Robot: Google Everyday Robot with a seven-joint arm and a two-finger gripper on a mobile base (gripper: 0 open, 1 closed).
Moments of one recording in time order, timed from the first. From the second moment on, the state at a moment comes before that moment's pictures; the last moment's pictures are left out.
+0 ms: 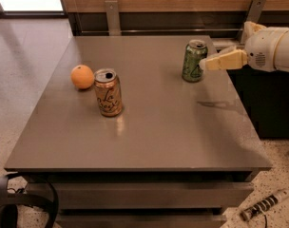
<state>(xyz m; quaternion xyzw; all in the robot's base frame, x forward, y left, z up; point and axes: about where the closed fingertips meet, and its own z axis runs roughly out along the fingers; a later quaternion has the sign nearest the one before) 0.633 -0.218 0.950 -0.34 0.73 0.12 0.58</state>
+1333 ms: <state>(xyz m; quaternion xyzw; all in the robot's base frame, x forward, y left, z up) 0.700 -0.181 0.872 -0.30 0.69 0.26 0.61</state>
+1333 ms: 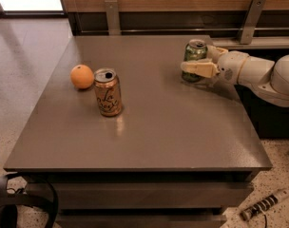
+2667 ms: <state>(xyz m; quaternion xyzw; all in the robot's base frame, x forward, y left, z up) 0.708 -0.168 0.880 -0.32 0.69 0.26 0.60</state>
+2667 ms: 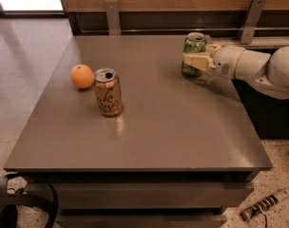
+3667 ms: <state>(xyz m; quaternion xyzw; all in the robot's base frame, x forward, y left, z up) 0.696 -0.171 0.902 -0.40 0.77 0.15 0.48</state>
